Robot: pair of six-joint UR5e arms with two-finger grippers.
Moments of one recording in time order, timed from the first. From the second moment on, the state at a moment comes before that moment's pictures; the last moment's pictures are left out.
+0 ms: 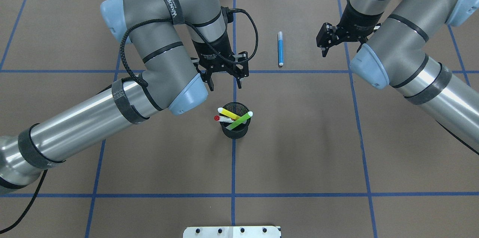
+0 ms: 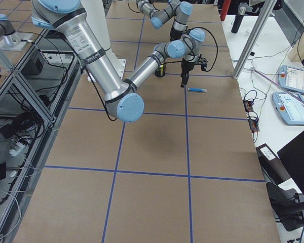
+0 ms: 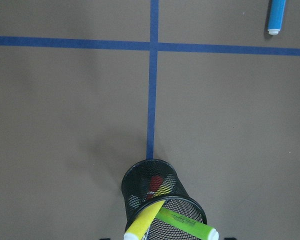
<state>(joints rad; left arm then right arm) -0.70 -2.53 -1.45 -1.42 -2.37 -1.05 0.94 -0.96 1.72 -1.92 2.22 0.76</state>
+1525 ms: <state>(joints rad) -0.62 -2.50 -1.47 -1.26 -2.35 -0.90 0.93 -0.96 1.71 -1.92 2.21 0.76</state>
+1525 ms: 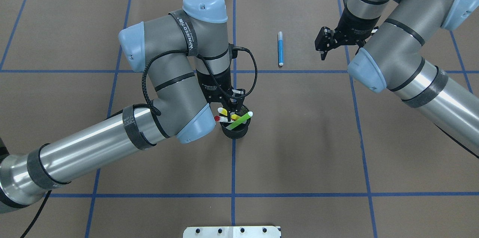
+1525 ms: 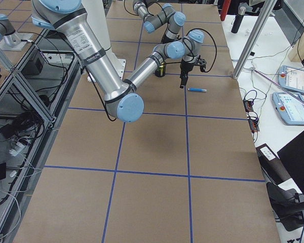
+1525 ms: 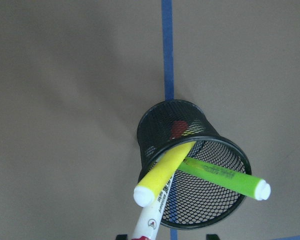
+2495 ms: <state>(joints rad) -0.61 -2.50 -1.48 -1.26 -2.34 -0.89 0.93 -0.96 1.71 -1.92 2.21 0.76</state>
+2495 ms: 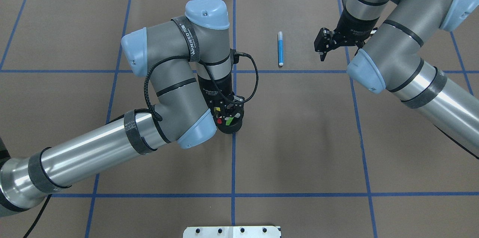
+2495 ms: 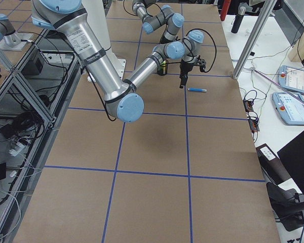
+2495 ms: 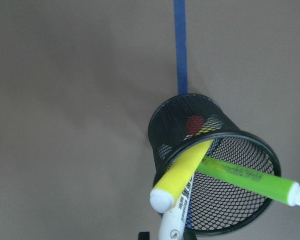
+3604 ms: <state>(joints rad) -0.65 -2.50 -1.87 -1.01 -2.34 -0.90 0.92 -0.96 1.72 -1.92 2.21 0.76</state>
